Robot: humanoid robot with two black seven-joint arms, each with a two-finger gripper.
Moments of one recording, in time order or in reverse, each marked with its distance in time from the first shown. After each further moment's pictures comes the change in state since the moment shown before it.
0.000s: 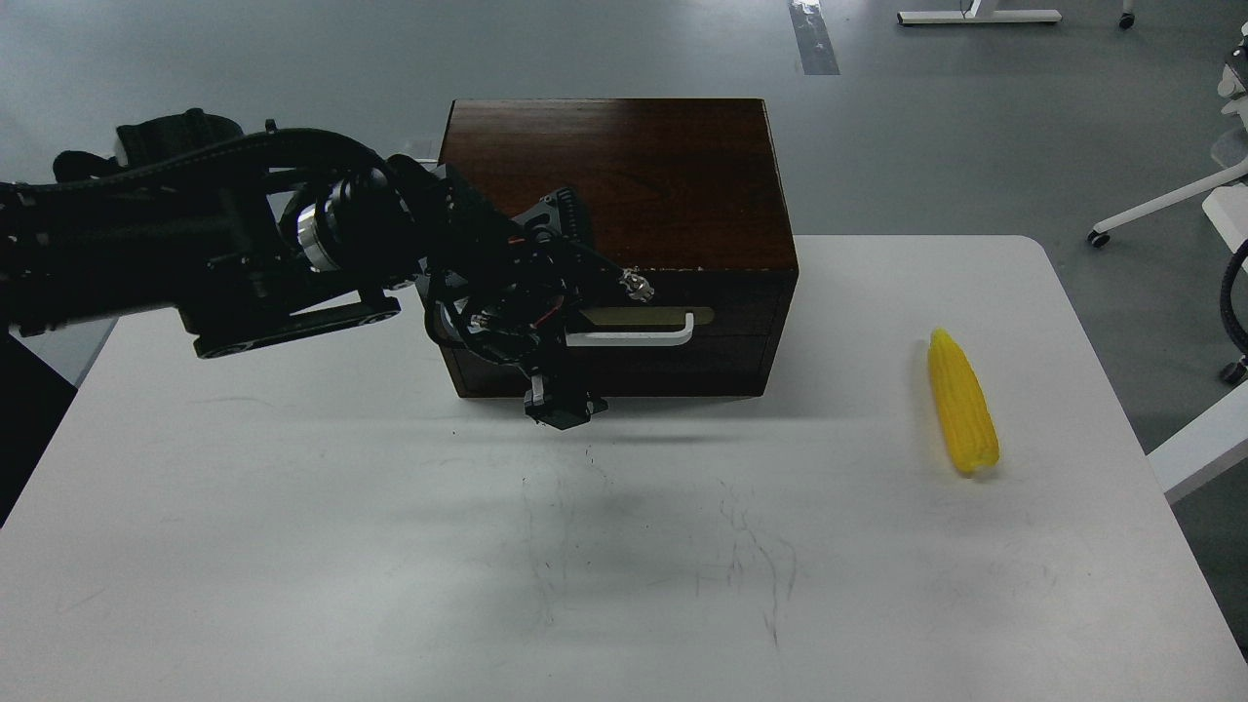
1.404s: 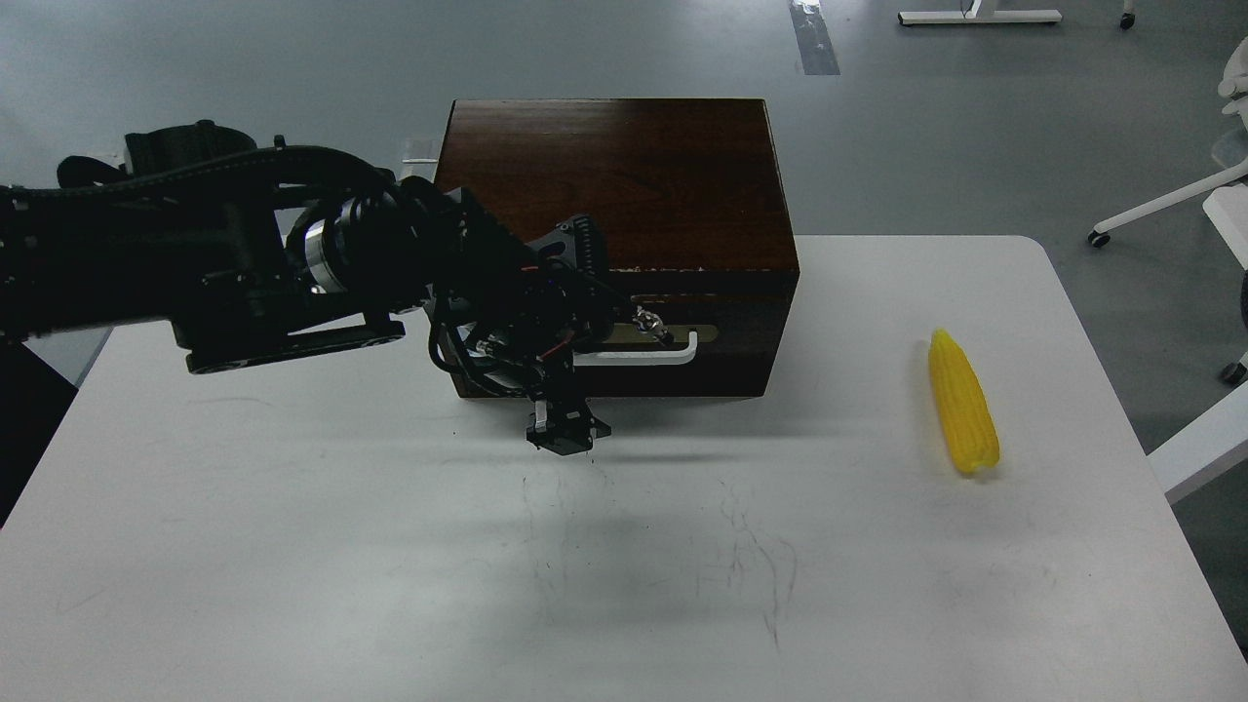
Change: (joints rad) left arm -0.021 0.009 0.013 -0.118 -0.001 0.000 0.000; right arm 0.003 -0.019 0.001 -0.012 0.000 0.000 -0.003
